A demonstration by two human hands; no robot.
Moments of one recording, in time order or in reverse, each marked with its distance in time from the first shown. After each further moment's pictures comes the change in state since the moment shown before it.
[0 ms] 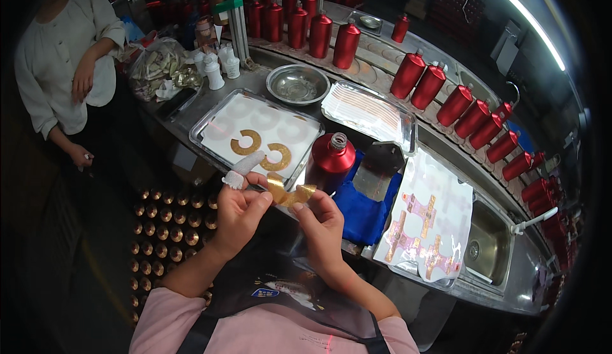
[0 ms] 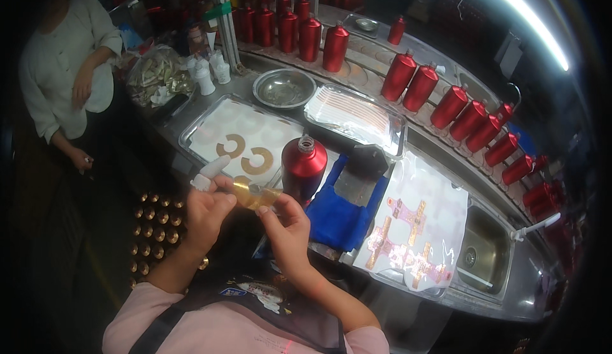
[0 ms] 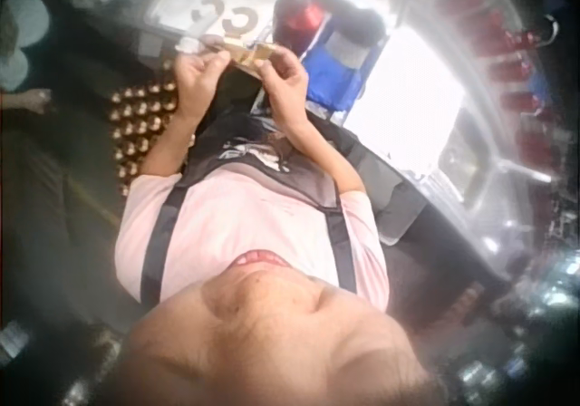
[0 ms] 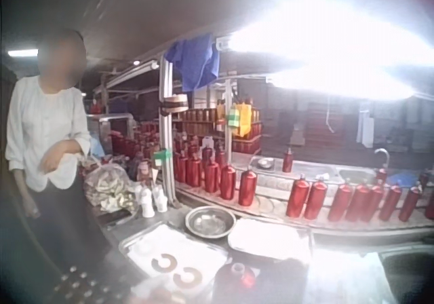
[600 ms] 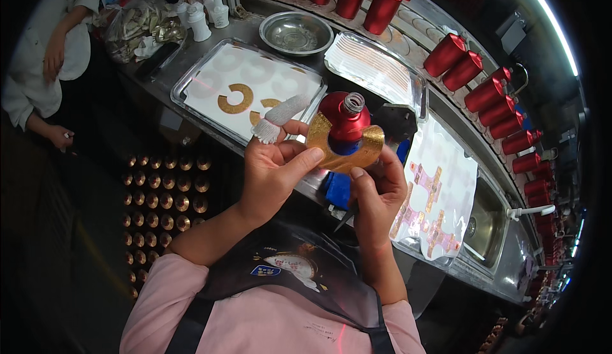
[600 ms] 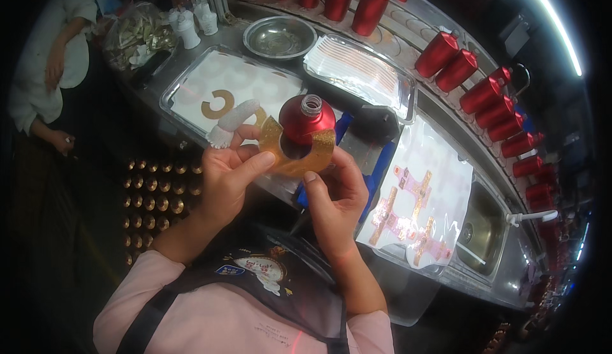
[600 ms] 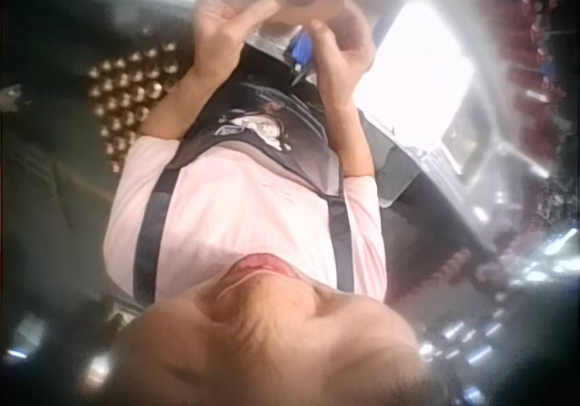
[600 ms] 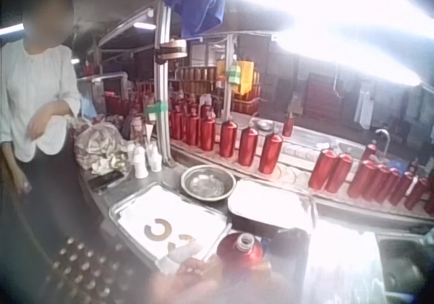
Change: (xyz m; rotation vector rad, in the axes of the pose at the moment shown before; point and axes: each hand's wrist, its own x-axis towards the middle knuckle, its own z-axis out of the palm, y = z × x) left_hand 0.052 -0.001 0.005 -0.349 -0.040 -0.093; right_hand 0.028 -0.037 0.004 -0.322 0.079 -0.206
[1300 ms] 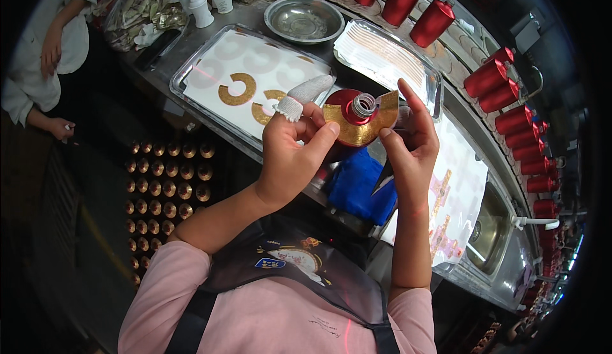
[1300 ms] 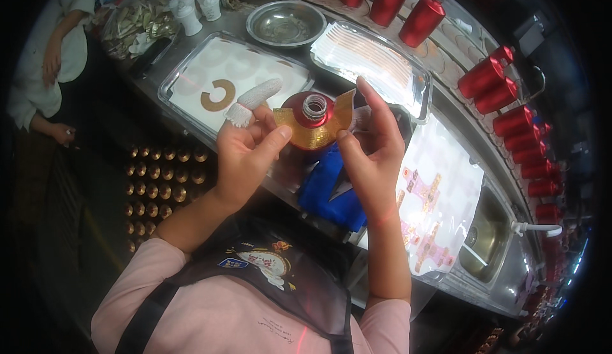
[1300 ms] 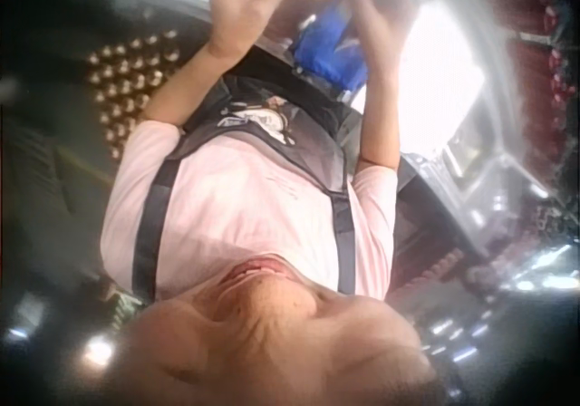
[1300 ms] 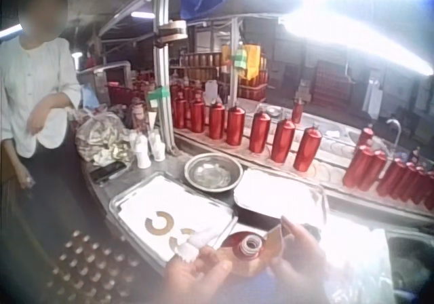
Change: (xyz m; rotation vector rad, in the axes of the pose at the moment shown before) left_hand 0.062 -0.035 -0.017 0.222 0.084 0.061; right_hand 0.102 0.021 -0.015 -0.260 -0.116 -0.087
